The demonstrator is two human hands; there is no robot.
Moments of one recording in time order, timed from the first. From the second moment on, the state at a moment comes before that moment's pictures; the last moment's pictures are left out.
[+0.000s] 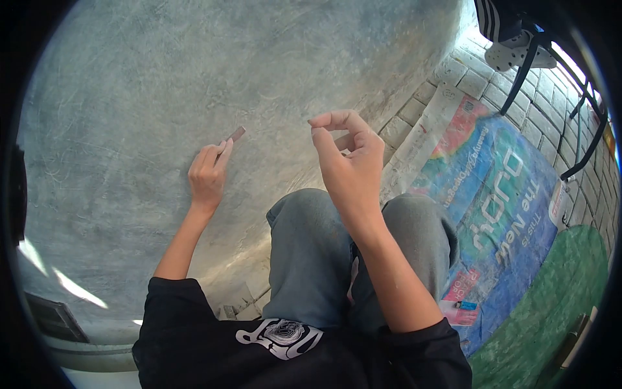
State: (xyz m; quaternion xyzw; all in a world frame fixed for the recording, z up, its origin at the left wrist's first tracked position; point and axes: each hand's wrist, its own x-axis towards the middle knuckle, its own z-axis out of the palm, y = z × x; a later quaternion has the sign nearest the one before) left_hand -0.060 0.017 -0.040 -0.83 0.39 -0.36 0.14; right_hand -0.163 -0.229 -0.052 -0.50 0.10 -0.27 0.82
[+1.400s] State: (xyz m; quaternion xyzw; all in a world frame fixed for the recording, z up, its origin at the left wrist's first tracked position) left_hand 0.033 -0.103 -0.088 -0.74 0.49 -0.45 0.13; right_hand -0.172 -0.240 -0.050 -0.54 0.08 -0.19 0.81
